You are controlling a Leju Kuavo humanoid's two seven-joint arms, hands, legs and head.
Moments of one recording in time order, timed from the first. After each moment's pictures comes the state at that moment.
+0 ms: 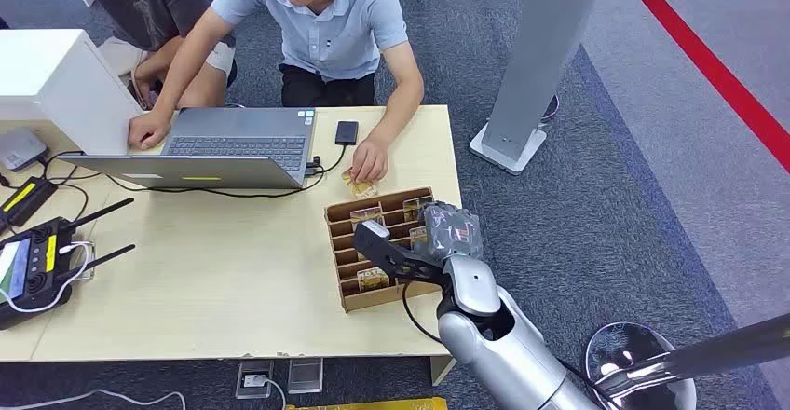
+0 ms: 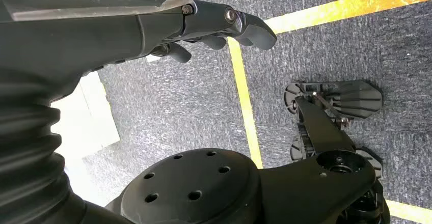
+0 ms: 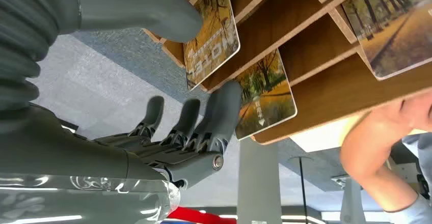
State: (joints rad) left arm -0.08 0.06 -0.86 -0.20 0.82 0.14 0.24; right arm -0.41 0.03 0.66 -1.30 1.08 0.14 0.70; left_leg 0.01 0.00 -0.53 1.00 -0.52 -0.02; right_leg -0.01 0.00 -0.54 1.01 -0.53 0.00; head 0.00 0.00
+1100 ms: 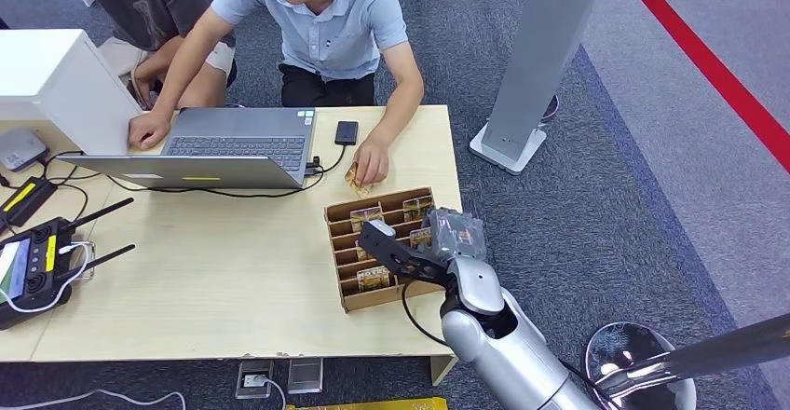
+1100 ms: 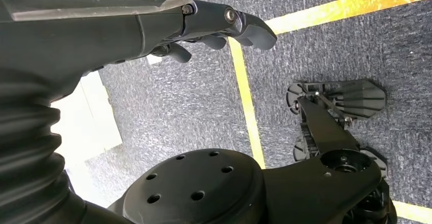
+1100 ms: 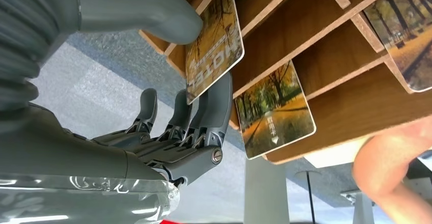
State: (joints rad) left arm -0.08 0.06 -0.88 -0.20 0.82 0.14 0.25; right arm -0.40 0.03 0.63 -1.28 1.03 0.13 0.70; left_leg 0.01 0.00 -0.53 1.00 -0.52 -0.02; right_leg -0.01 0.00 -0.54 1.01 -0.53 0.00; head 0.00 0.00
